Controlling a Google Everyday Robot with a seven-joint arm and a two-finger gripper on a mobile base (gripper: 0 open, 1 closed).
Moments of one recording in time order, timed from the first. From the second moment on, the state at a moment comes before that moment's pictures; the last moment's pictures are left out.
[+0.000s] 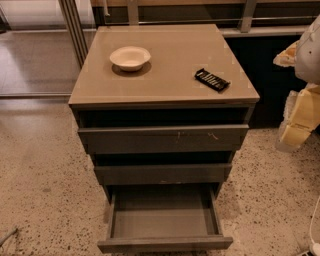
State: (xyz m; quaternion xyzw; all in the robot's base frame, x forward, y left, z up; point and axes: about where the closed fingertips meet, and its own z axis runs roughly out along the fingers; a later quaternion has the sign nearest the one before) arm 0.438 -0.217 0.976 -0.60 0.78 -0.03 0.16
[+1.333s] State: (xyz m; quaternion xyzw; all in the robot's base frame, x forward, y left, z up) arm 0.558 -0.230 0.949 -0.53 0.80 0.00 0.28
